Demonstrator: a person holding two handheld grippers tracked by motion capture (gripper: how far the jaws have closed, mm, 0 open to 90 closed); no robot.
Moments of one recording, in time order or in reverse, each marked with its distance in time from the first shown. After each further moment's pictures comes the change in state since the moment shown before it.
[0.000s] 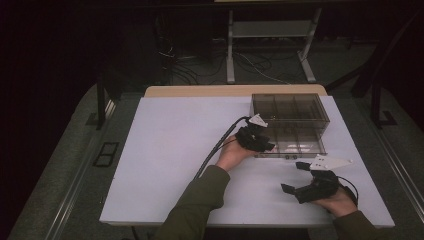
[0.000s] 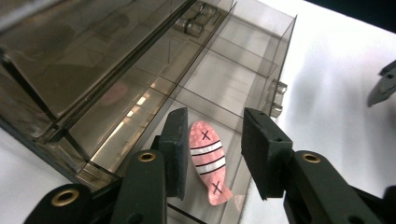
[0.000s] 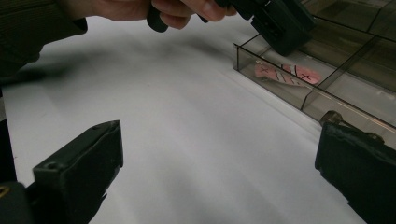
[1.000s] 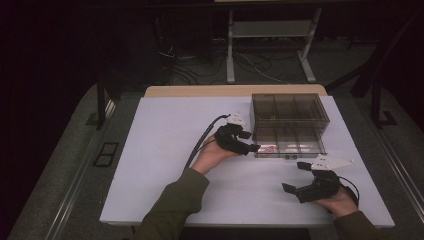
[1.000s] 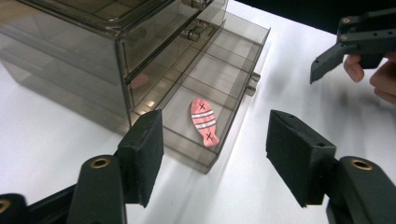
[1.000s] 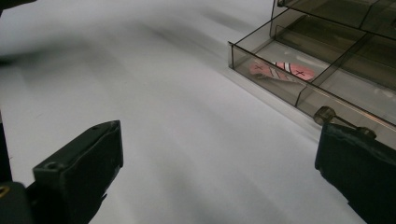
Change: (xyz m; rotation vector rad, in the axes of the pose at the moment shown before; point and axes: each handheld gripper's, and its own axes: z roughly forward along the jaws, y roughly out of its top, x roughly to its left) left arm -0.002 -0.020 -0.073 -0.063 0.009 0.019; right arm -0.002 -0.002 -0.002 -0.001 -0.009 0.010
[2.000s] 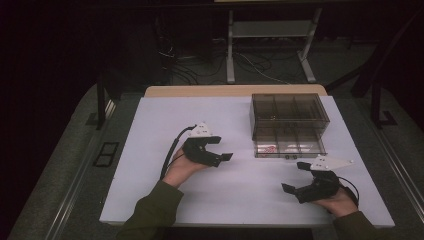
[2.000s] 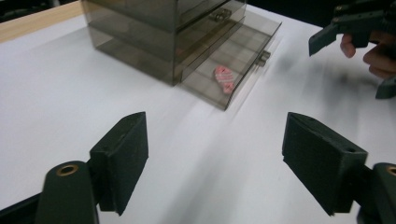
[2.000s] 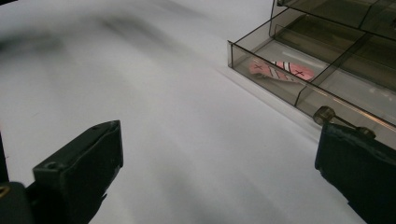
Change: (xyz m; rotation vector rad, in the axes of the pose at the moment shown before) left arm -0.004 -0.059 -0.076 -0.091 0.109 -0.038; right arm 0.001 0.000 0.001 0.002 -0.011 -0.007
